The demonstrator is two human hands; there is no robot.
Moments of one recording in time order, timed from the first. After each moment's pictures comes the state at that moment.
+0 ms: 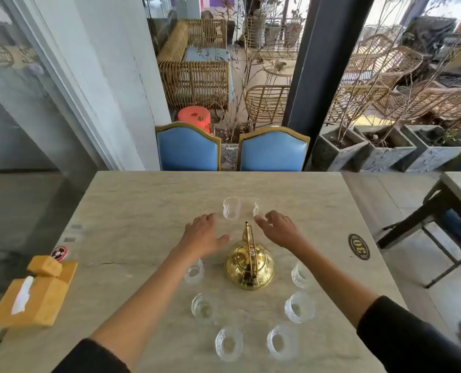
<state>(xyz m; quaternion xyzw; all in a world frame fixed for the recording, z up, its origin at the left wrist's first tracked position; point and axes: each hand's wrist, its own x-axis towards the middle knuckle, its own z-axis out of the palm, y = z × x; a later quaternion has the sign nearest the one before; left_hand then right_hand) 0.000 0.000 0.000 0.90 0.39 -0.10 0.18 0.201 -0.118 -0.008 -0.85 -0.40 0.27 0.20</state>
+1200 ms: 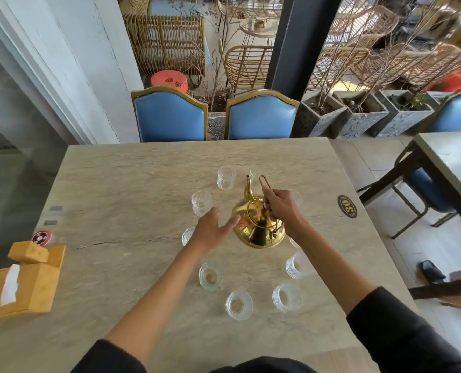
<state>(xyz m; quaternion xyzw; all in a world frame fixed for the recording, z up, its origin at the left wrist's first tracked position) -0.034 -0.027 -0.045 0.80 0.38 0.00 0.47 0.145 -0.134 -0.002 -0.75 -0.18 0.37 0.51</state>
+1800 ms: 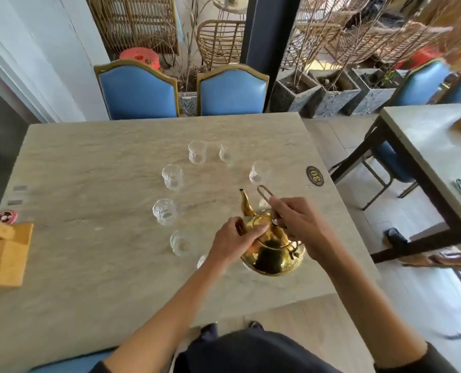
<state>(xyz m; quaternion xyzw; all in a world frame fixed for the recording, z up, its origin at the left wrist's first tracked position) -0.022 -0.197 -0.038 0.68 0.39 -0.03 0.62 0.097 -0.303 0.068 -0.79 -0.24 0.36 0.44</state>
